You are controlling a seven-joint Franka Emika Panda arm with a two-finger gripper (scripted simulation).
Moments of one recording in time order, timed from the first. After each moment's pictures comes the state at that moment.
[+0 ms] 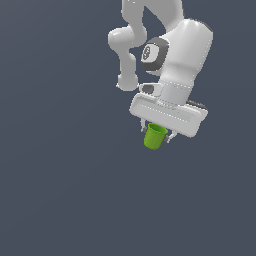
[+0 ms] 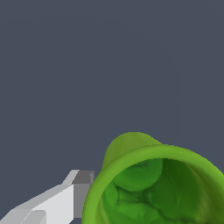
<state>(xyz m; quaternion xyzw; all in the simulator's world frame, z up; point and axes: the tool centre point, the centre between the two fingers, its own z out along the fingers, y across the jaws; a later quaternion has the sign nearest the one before) 0.062 0.087 0.271 0.94 -0.23 0.24 0.07</state>
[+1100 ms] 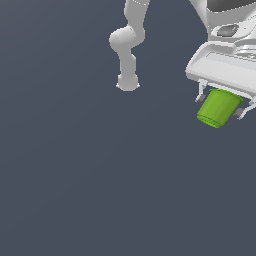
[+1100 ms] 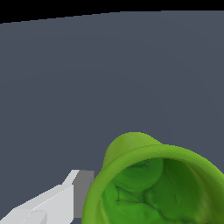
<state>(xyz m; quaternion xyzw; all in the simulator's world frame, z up) 0.091 0.195 0.415 0.86 -0.33 0.37 0.12</state>
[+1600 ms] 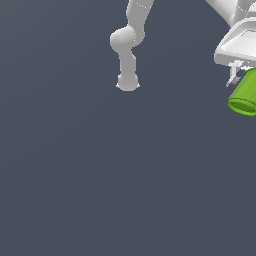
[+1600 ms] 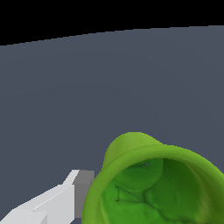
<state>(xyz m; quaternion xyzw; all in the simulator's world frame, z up) 0.098 0.235 0.461 0.82 -0.36 0.42 0.14</state>
